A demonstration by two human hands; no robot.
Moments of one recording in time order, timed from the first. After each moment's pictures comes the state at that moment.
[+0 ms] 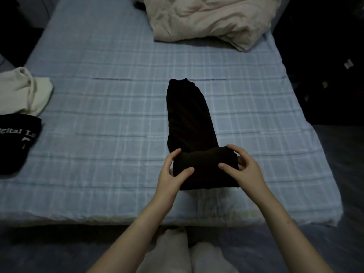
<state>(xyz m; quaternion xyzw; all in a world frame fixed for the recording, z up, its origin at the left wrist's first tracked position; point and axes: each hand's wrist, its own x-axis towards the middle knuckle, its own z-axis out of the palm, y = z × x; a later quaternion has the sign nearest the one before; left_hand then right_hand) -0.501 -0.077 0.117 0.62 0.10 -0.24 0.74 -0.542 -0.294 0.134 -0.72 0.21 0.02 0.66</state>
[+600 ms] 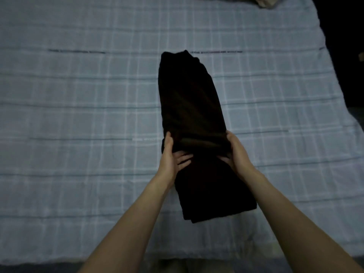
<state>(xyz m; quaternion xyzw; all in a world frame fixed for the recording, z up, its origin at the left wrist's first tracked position) -0.312 -0.132 -0.054 0.52 0.25 -0.33 0.75 -0.350 -0.326 -0.065 -0.60 0.38 0.09 0.70</state>
